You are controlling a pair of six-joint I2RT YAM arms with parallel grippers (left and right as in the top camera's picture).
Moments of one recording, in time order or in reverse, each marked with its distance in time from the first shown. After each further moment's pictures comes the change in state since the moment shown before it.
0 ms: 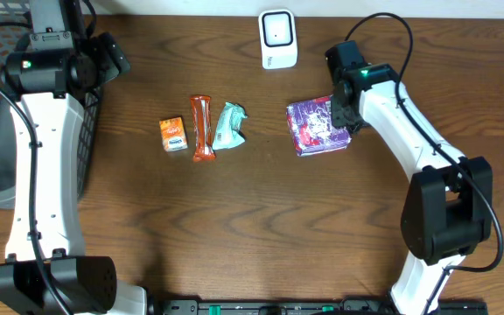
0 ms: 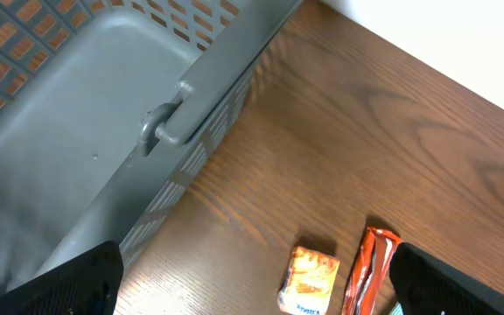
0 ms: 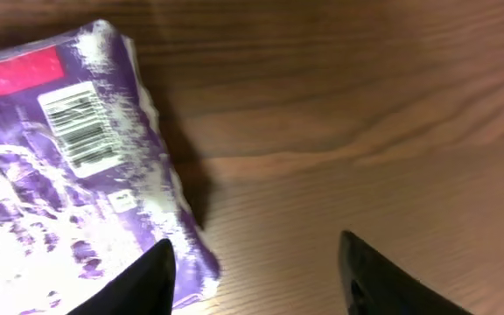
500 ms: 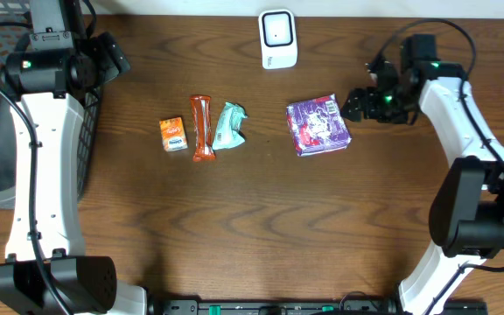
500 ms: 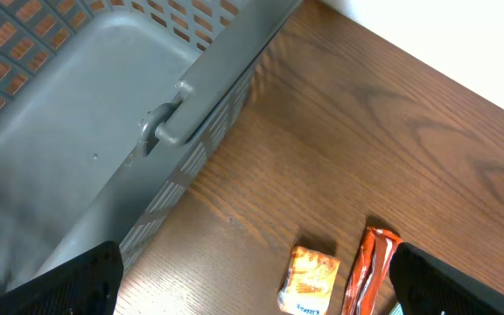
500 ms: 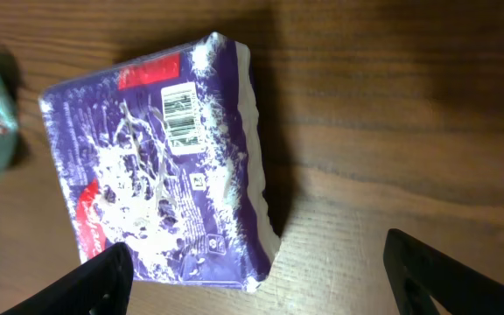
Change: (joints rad) left arm 0.000 0.000 0.000 0.000 0.000 0.000; right arm -0.304 0.000 -0.031 0.064 -0.732 -0.318
